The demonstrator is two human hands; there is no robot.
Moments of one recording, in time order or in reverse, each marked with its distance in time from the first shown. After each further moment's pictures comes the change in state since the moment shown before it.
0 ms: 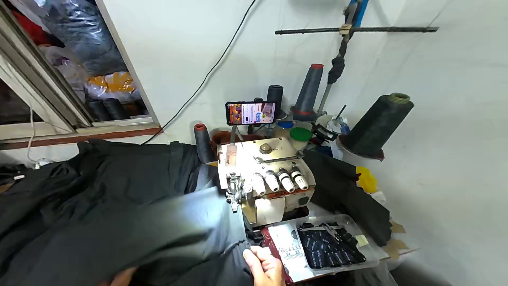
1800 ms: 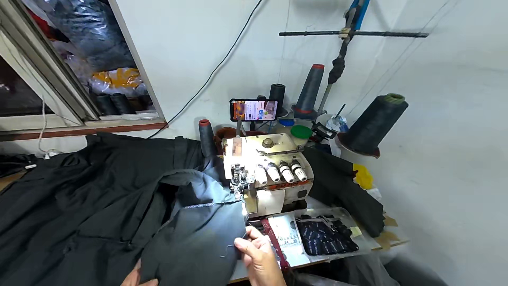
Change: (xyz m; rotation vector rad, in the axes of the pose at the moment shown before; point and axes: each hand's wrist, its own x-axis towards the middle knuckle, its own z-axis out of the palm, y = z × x) left_hand -0.038 -0.039 0.027 -1.633 -0.455 -0.099; right_hand 0.008 0.005 0.007 0.605 -0.227 0.319
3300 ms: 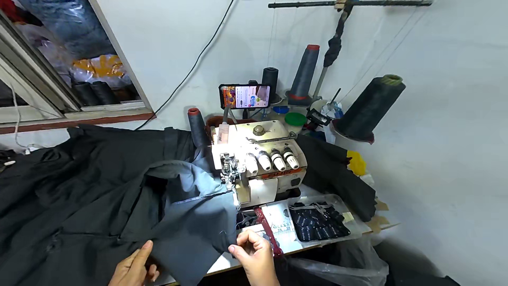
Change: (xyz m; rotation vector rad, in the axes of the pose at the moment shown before) left_hand 0.031 -0.029 -0.011 0.639 0.431 -0.061; right_hand -0.015 0.022 -0.029 -0.583 0.082 -0.336
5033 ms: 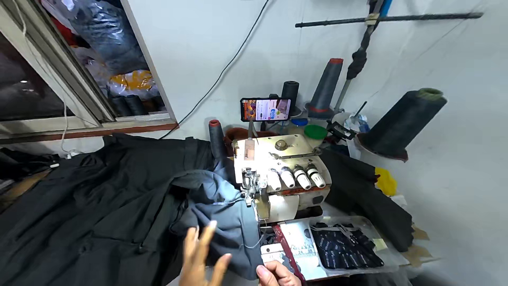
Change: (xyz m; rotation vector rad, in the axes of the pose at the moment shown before) left_hand -0.022 0.027 0.076 0.428 -0.028 0.710; right_hand -0.020 -0.030 0.002 0.237 0.109 0.224
